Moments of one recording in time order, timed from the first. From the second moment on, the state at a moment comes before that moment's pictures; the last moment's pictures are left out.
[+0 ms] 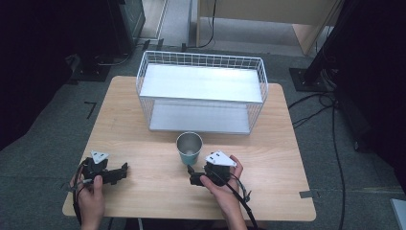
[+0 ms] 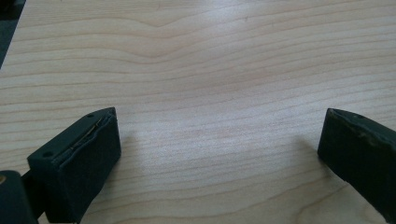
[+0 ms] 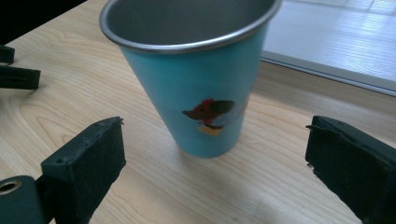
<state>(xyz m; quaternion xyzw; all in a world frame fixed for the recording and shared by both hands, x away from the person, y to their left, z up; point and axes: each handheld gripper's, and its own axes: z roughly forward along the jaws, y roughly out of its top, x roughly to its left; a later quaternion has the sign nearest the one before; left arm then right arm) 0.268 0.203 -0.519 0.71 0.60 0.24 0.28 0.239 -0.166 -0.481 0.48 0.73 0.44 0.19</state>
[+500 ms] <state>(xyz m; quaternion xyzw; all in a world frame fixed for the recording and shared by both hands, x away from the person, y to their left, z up) 0.268 0.203 -0.519 0.71 0.60 0.24 0.28 0.257 -0.140 -0.487 0.49 0.70 0.48 0.19</state>
